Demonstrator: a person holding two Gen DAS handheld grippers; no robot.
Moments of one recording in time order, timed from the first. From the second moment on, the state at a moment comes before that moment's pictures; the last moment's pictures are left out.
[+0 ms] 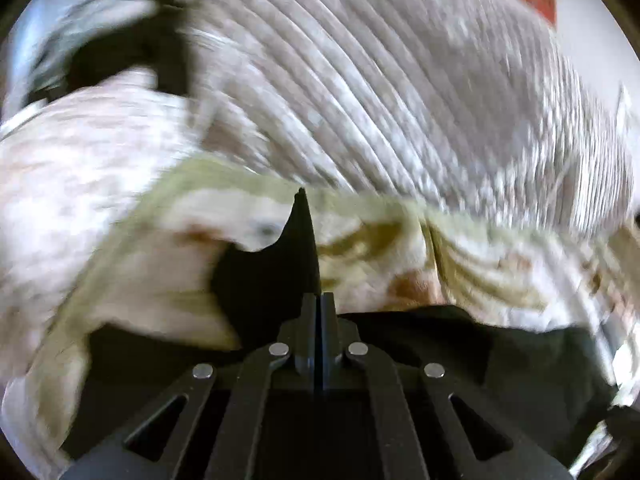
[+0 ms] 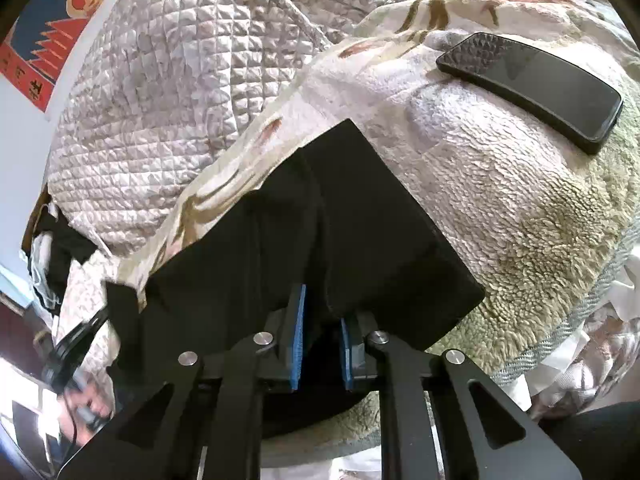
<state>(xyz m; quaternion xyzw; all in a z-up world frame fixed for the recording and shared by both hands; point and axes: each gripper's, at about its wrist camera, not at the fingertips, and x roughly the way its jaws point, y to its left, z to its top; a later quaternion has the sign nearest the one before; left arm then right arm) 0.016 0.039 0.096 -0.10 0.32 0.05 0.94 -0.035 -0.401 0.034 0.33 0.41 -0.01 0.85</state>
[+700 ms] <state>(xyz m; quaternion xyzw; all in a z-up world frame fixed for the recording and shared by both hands) -0.085 0.141 0.021 -0.30 0.35 0.13 0.88 -0.040 -0.402 0.034 0.34 0.41 -0.02 0.84</state>
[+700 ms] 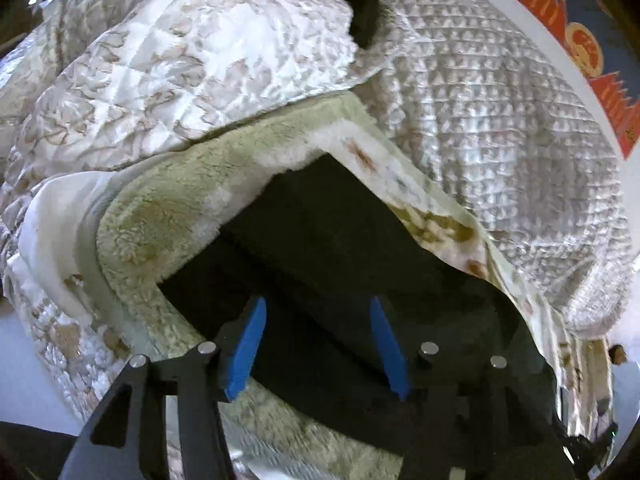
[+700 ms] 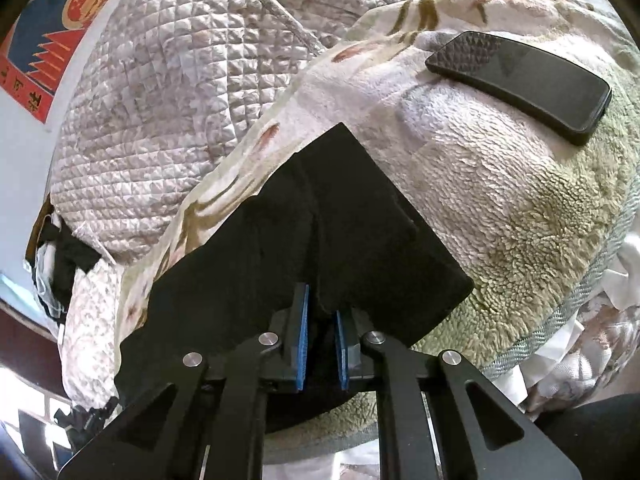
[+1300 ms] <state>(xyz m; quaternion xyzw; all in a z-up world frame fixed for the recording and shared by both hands) -0.095 0.126 0.071 -0.23 0.30 0.16 0.91 -0.046 -0.402 0.069 0.32 0.39 -0.01 0.86</state>
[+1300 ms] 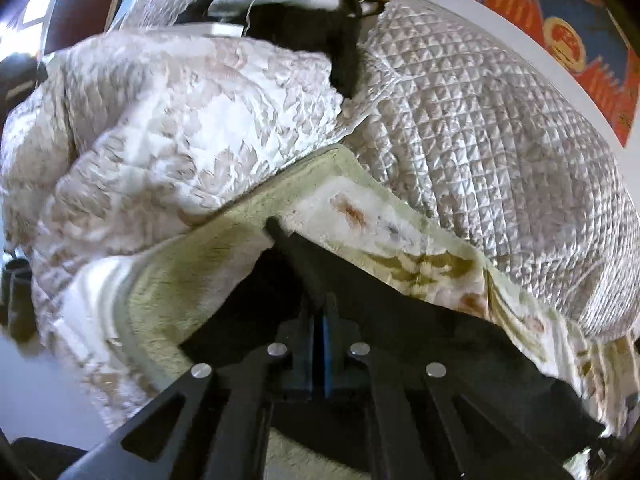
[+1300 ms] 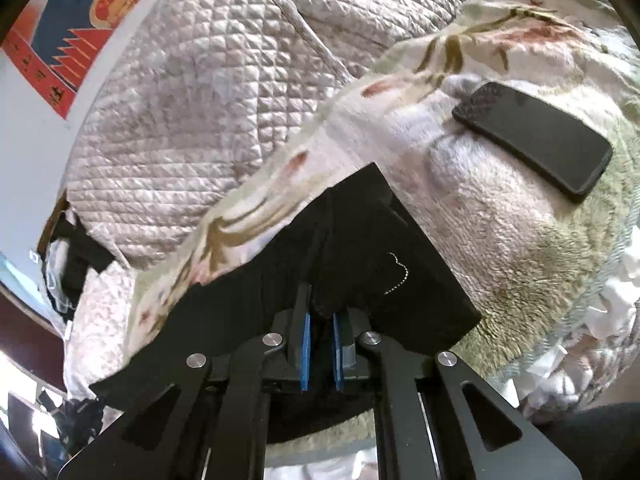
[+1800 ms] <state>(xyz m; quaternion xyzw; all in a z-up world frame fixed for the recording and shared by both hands) -0.099 0.128 0.026 -0.22 0.38 0.18 0.88 -0.055 -0.411 0.028 0.32 0.44 -0.05 0.84</state>
